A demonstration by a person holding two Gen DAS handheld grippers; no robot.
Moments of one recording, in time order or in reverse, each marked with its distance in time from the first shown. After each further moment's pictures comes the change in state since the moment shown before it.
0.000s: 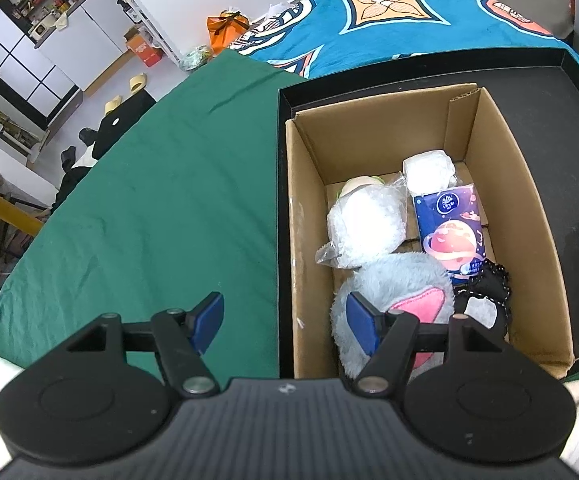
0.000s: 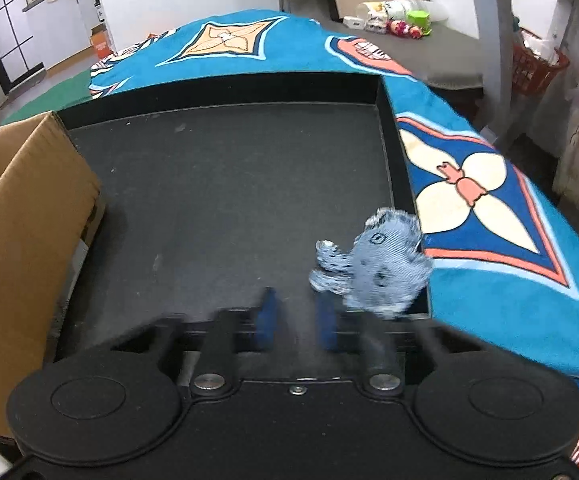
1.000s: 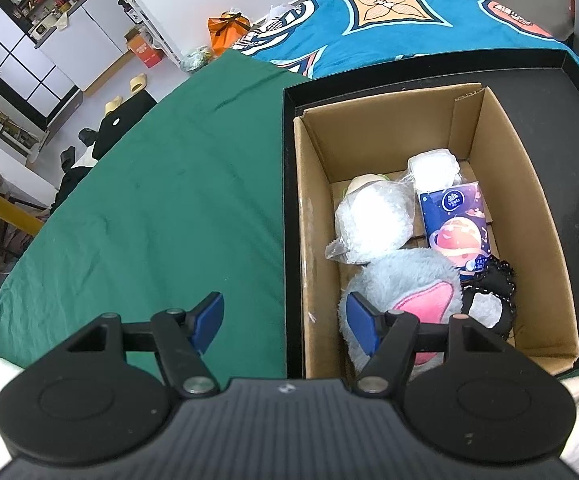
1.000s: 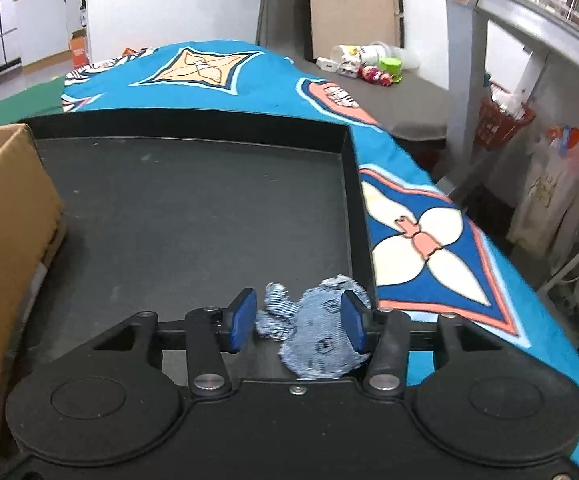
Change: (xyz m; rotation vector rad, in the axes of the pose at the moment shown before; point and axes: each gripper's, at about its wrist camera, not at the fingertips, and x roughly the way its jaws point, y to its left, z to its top) left arm 0.001 0.006 -0.003 0.000 -0.005 -0.003; right arm -0.002 0.007 0.009 -0.089 -0.116 -0.175
